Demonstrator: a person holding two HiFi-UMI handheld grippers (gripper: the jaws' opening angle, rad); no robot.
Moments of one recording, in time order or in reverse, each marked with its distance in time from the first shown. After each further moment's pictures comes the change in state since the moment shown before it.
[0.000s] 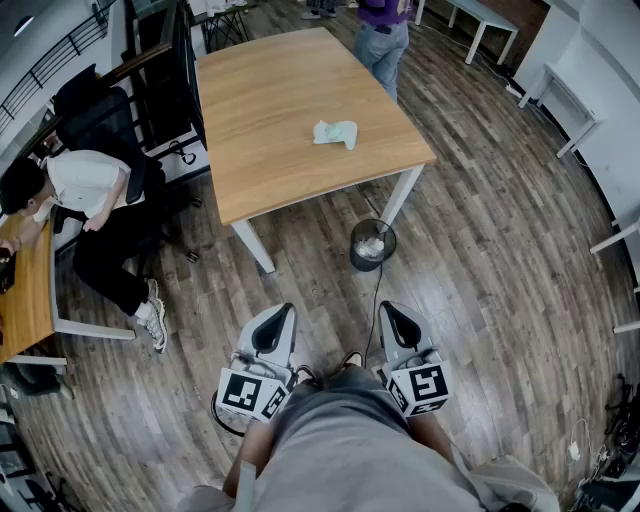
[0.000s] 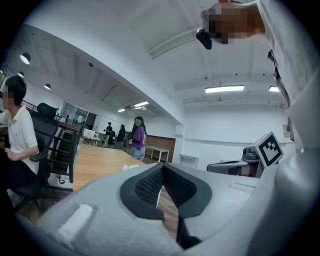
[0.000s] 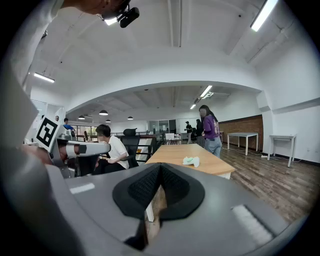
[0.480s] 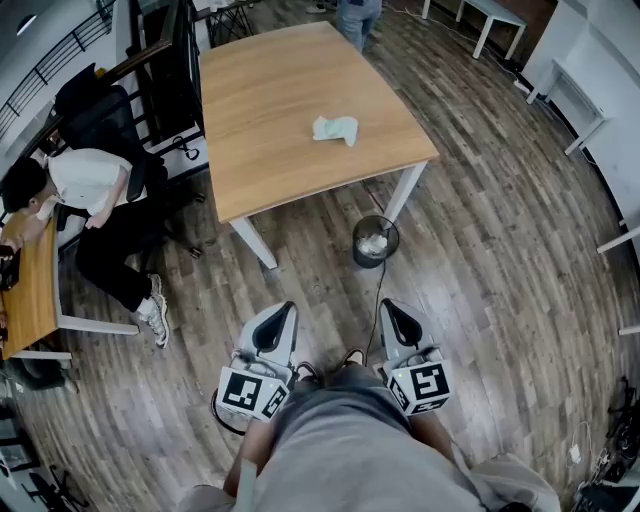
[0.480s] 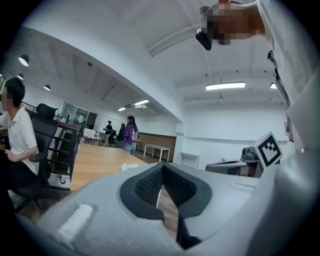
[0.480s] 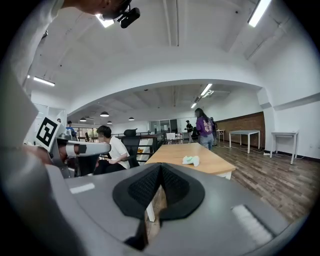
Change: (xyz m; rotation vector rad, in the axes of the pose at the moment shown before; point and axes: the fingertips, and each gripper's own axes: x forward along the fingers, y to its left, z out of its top) left arm 0.023 -0.013 -0.003 0.009 0.019 0.009; right arm 0.005 -0.026 -0.002 0.013 -0.008 0.023
